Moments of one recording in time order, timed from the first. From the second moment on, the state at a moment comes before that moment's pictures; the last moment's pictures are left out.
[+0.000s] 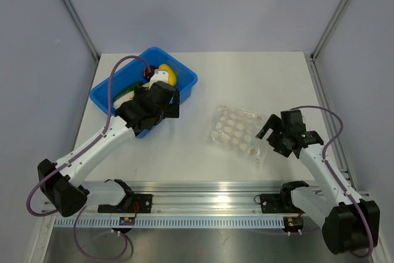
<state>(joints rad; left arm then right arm) -0.70 1.25 1.22 -0.77 -0.56 -0.44 0.17 0.95 0.67 -0.71 0.04 0.75</state>
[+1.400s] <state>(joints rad) -0.95 1.38 1.38 -0.56 -0.07 -0.45 0.52 1.16 1.01 -0.45 -0.14 0.97</state>
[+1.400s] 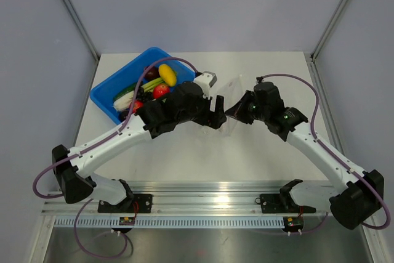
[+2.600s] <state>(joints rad) -1.02 1.46 1.28 -0.47 -0.21 -0.58 0.57 1.18 1.02 -0.43 -0.11 1.15</state>
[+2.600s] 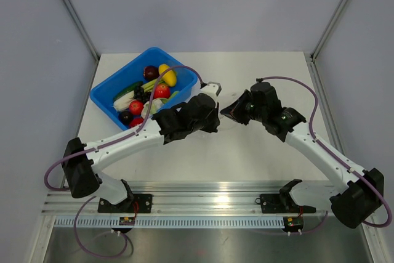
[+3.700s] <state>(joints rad) -0.94 1.40 1.28 -0.47 -0.19 -0.63 0.44 1.01 0.79 -0.48 -0.13 1.13</state>
